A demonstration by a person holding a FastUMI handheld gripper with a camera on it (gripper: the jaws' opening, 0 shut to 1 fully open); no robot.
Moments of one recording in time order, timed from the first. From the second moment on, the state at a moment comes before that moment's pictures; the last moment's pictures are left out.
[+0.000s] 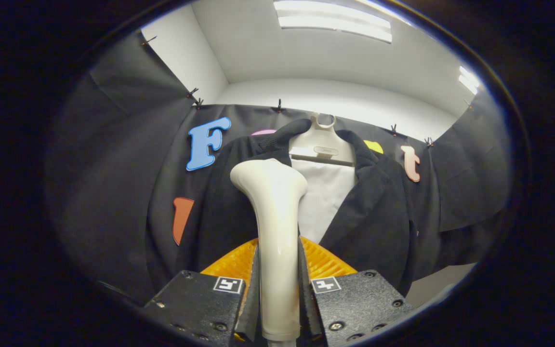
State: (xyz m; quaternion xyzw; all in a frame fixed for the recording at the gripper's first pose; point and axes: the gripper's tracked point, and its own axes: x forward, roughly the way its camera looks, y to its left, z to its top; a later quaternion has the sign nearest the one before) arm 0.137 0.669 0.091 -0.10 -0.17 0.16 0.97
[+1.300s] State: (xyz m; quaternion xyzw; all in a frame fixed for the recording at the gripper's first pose) arm 0.095 0.637 -0.063 -0.16 -0.04 0.16 0.97
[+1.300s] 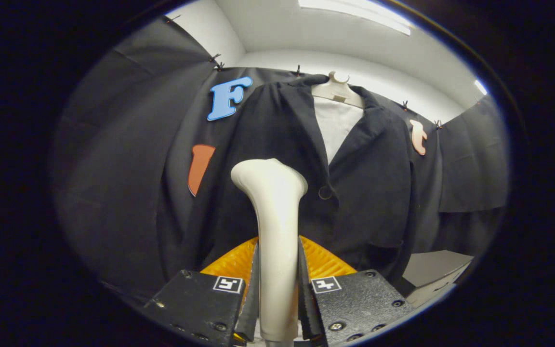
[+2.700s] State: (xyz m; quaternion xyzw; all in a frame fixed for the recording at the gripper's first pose) arm 0.056 0.569 -0.221 -0.25 0.13 0.13 0.95
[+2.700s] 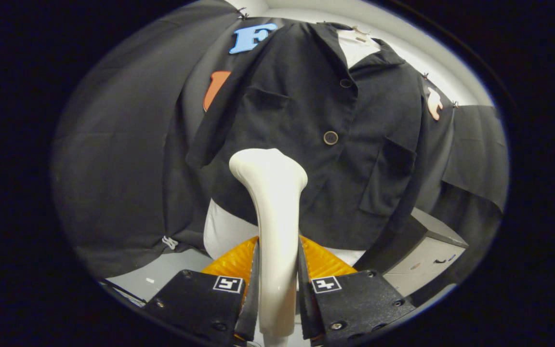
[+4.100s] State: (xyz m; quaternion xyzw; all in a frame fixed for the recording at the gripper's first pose) arm 0.012 0.407 -0.176 -0.21 0.20 0.10 0.95
